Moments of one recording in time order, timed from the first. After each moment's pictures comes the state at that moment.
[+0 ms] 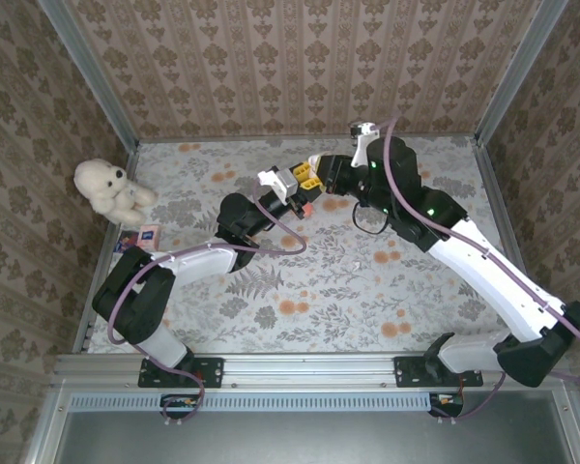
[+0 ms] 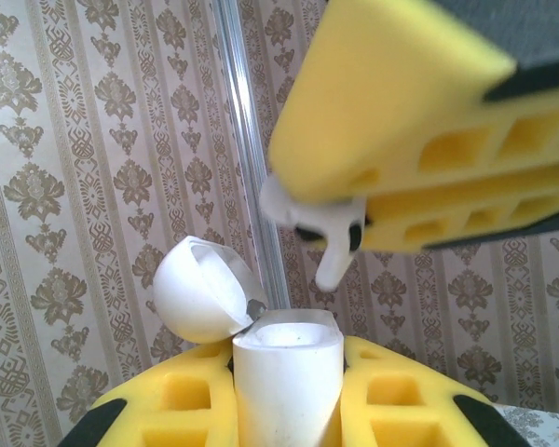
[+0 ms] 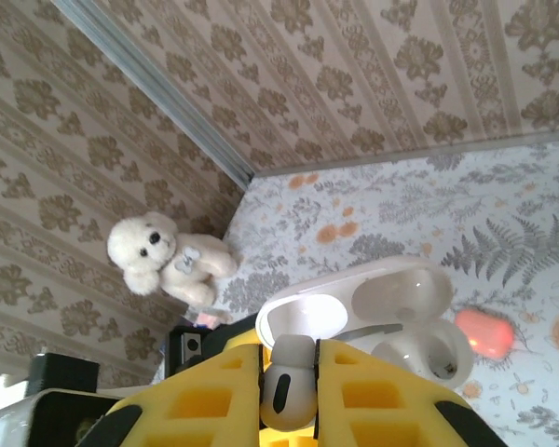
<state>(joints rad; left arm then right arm) -0.73 1.60 0.86 1.15 0.40 0.02 0.64 1.29 1.44 -0.43 0.05 0.62</state>
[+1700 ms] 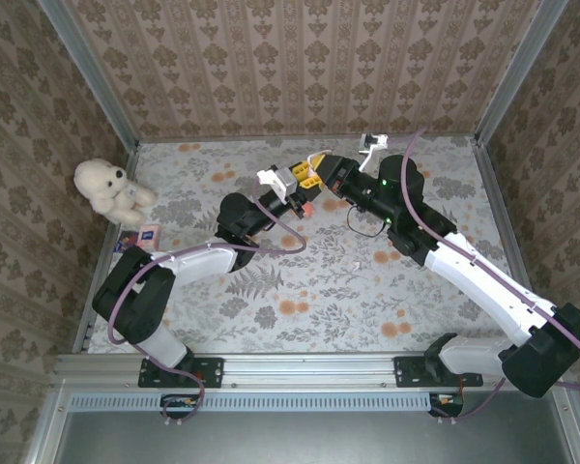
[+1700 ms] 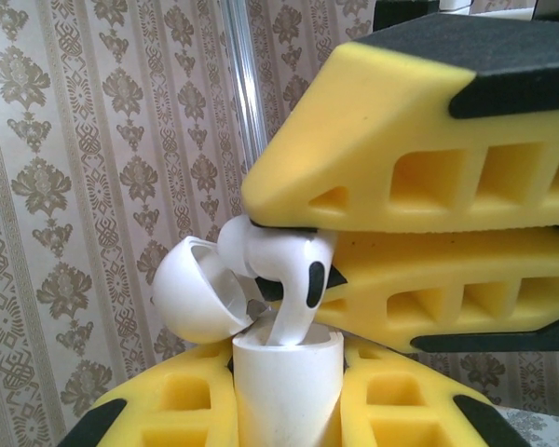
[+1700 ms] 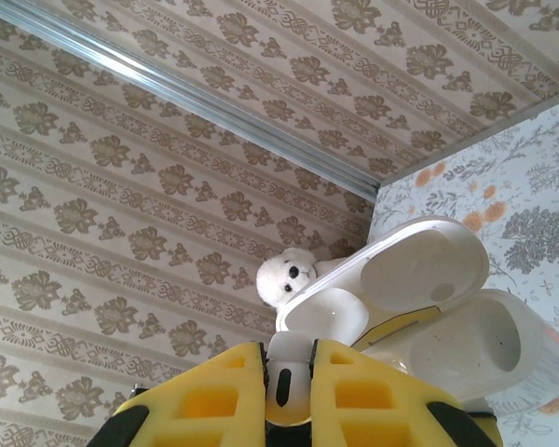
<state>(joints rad) -0.73 1.60 0.86 1.15 0.39 0.01 0.58 1.24 1.15 0.03 -0.15 1.04</state>
